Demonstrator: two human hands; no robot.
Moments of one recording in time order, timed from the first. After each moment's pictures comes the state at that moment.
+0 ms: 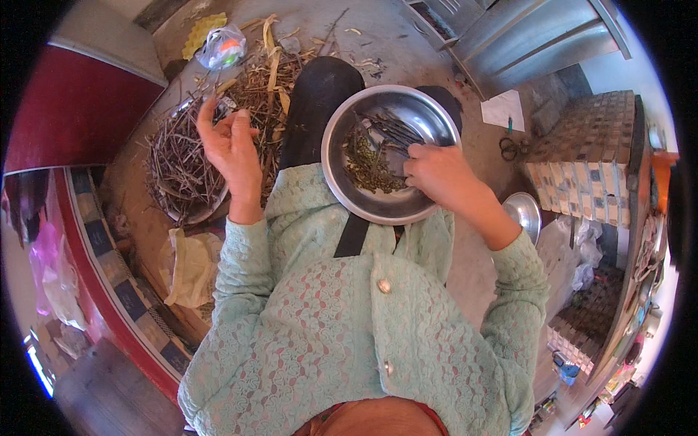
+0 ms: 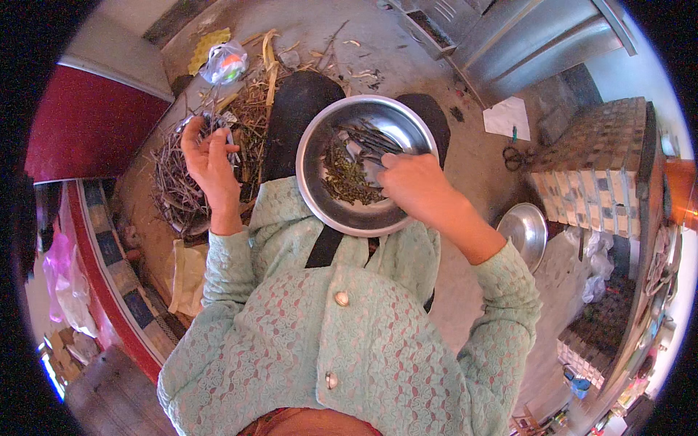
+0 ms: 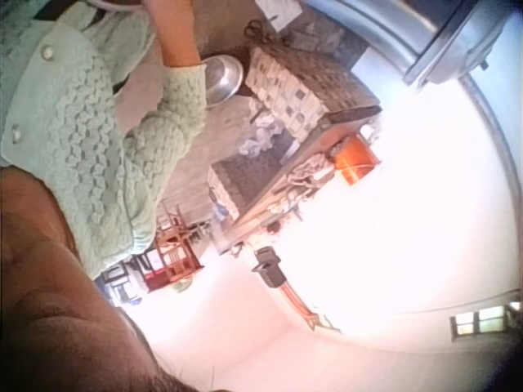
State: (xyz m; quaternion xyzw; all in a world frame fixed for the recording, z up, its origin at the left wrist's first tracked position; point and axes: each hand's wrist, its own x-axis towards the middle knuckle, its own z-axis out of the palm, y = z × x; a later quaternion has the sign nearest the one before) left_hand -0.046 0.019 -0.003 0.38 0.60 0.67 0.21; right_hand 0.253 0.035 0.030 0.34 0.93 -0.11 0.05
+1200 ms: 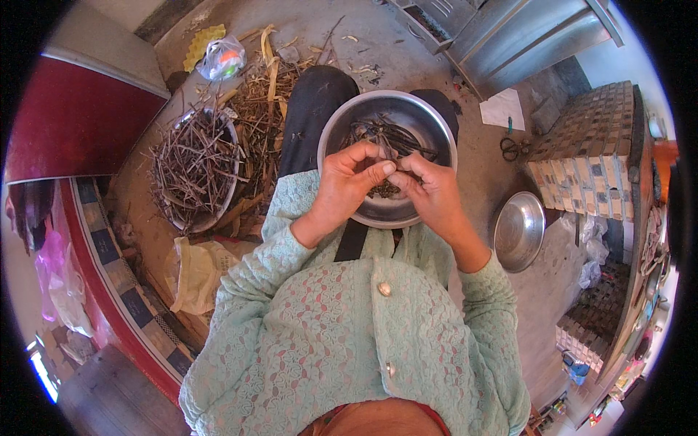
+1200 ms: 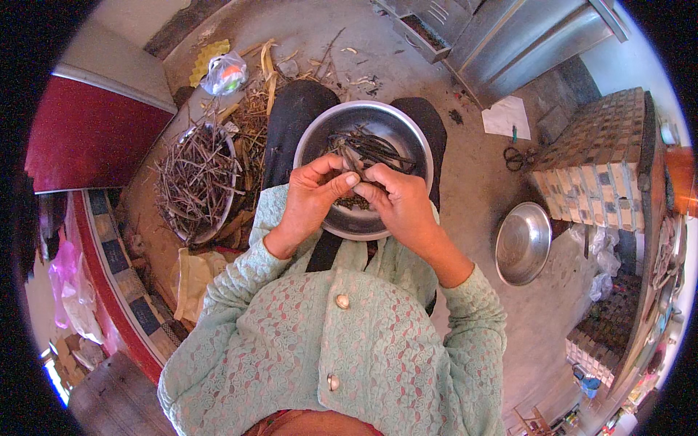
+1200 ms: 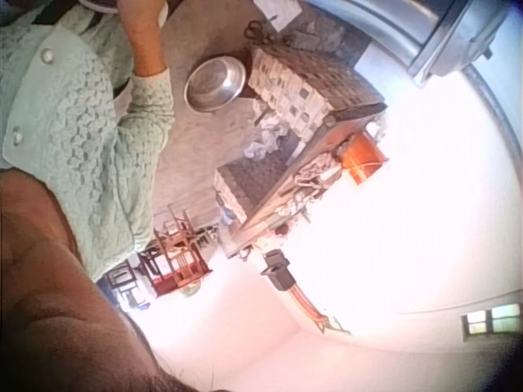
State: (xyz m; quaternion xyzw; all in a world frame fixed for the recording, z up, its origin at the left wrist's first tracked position) left_hand 0.073 -0.008 -0.001 0.42 0.37 0.53 0.64; right_hand 0.236 -0.004 0.019 0.48 0.68 -0.43 -0.36
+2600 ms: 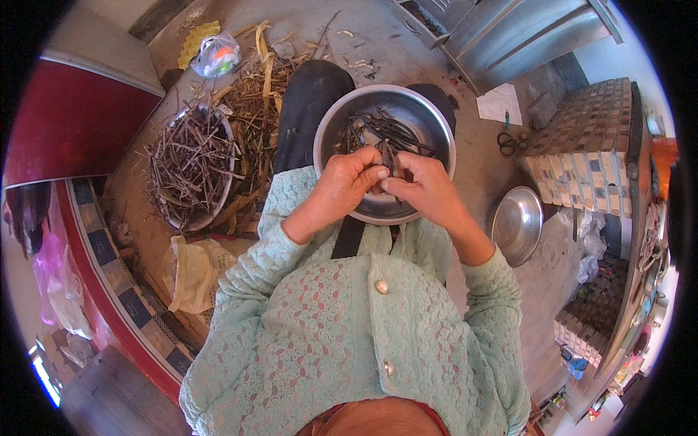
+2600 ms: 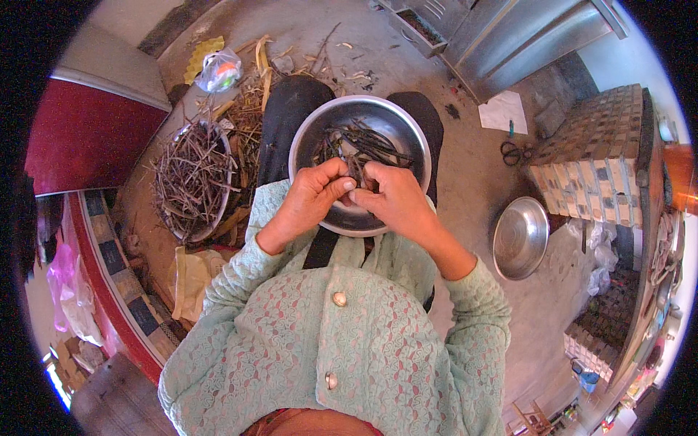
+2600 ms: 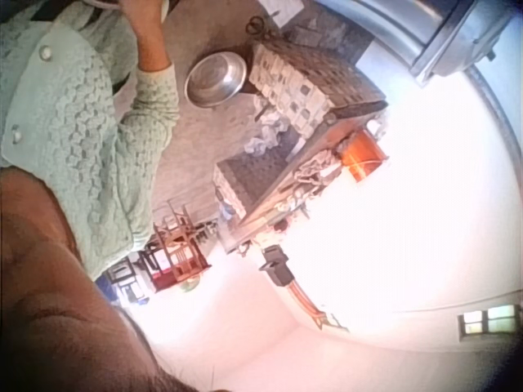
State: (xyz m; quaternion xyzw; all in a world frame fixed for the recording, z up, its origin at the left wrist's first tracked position) left_hand 0.062 -0.005 -0.003 0.58 0.41 0.38 0.59; right_hand 0.241 0.005 0.020 0.50 0.69 -0.47 -0.23
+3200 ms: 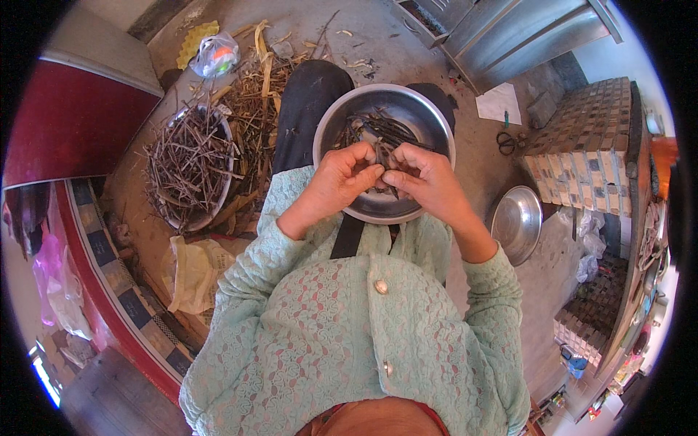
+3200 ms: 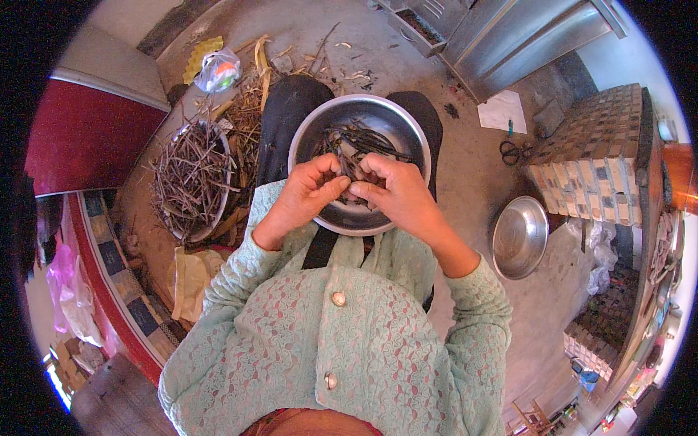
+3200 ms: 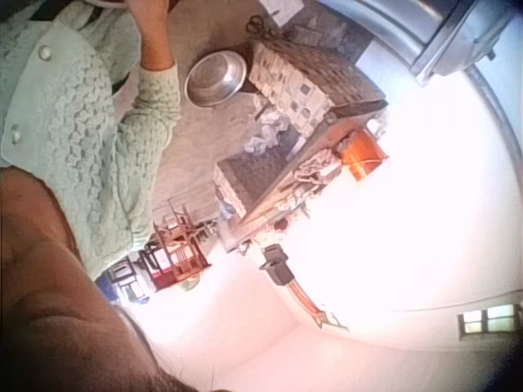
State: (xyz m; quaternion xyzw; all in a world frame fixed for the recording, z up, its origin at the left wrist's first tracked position) left_hand 0.054 -0.002 -0.010 0.54 0.37 0.40 0.64; right_hand 0.242 0.007 0.026 0.47 0.59 -0.60 -0.27
